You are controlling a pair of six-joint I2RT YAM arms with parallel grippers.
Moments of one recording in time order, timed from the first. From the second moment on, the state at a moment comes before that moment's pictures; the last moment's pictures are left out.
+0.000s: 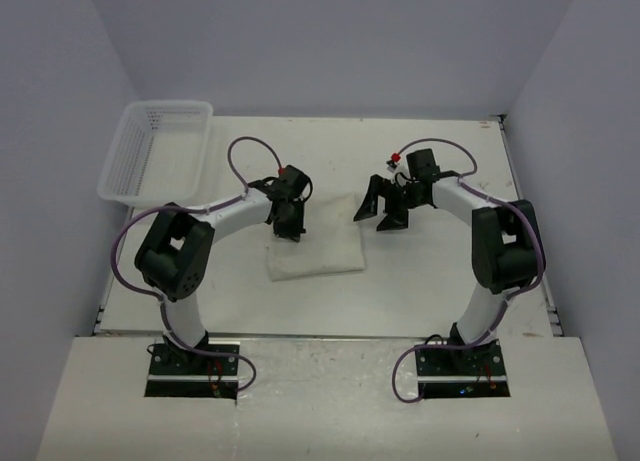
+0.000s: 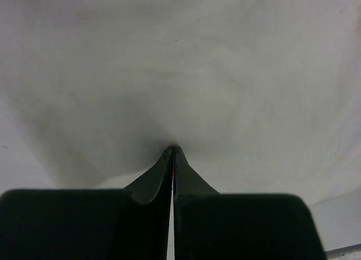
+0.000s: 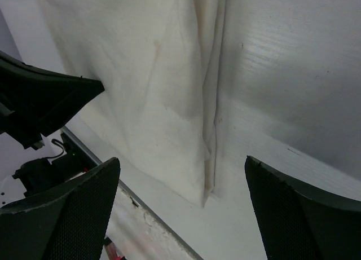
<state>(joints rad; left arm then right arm) -0.58 1.83 1.22 -0.57 -0.02 -0.55 0.22 1.81 1.16 -0.47 -0.65 0.42</state>
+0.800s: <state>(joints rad) -0.54 1.83 1.17 -0.53 0.01 -0.51 0.22 1.91 1.18 -0.50 -0.62 0.43</state>
